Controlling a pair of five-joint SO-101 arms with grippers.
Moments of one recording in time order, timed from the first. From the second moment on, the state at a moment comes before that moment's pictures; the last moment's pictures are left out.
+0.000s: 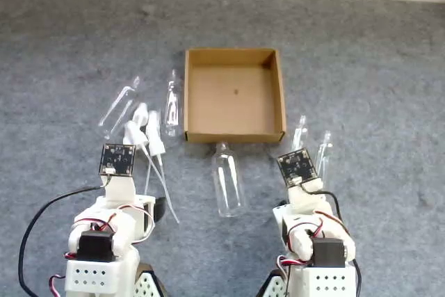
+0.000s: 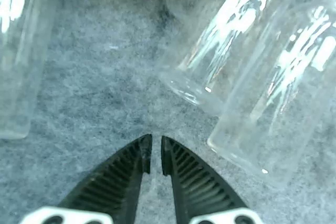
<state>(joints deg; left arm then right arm) -3.6 -104.1 96.0 77.3 6.6 -3.2 -104.9 95.5 72.3 21.1</state>
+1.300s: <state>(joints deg) -3.6 -104.1 96.0 77.3 6.6 -3.2 -104.9 95.5 72.3 21.1</state>
